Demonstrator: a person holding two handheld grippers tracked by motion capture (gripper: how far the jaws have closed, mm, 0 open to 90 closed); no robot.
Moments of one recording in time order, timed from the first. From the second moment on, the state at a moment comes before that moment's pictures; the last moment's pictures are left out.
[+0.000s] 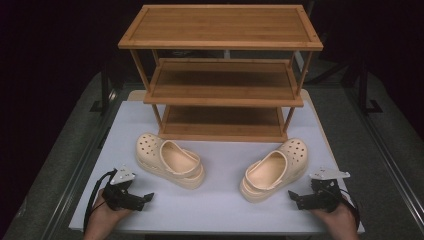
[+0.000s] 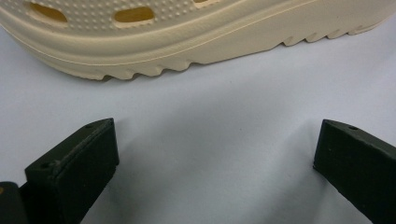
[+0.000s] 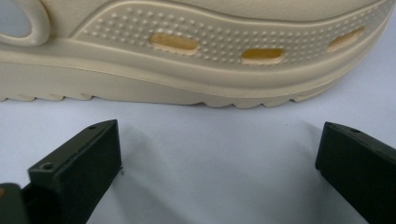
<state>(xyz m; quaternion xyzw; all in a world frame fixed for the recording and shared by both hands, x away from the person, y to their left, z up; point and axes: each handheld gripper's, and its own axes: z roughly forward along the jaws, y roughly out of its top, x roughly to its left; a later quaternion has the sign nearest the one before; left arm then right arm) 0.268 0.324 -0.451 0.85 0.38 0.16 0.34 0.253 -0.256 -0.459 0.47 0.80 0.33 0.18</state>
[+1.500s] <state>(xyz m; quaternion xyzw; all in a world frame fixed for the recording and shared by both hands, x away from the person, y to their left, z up) 0.334 0.368 -0.379 0.79 0.44 0.20 0.37 0.253 -0.257 -0.460 0.47 0.80 0.33 0.18</state>
